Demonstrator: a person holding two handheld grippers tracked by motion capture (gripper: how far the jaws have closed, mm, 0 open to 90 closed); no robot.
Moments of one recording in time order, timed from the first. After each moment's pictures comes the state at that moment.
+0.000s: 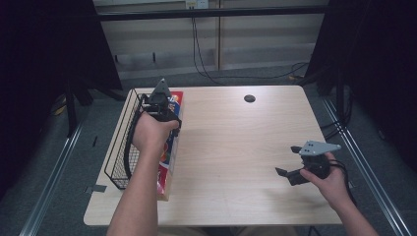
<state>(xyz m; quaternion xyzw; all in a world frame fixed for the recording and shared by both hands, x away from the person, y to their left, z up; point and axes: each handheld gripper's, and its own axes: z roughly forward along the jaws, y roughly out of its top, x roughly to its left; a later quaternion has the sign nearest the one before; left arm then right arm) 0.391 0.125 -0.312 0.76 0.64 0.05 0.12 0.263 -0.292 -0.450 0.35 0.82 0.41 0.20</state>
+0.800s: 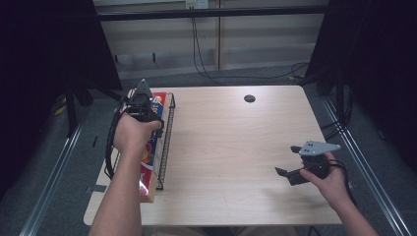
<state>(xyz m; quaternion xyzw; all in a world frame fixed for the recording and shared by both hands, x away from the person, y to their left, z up) 0.389 0.168 -0.308 0.74 0.67 0.05 0.10 0.263 -0.292 -0.451 0.35 0.82 0.41 0.20</state>
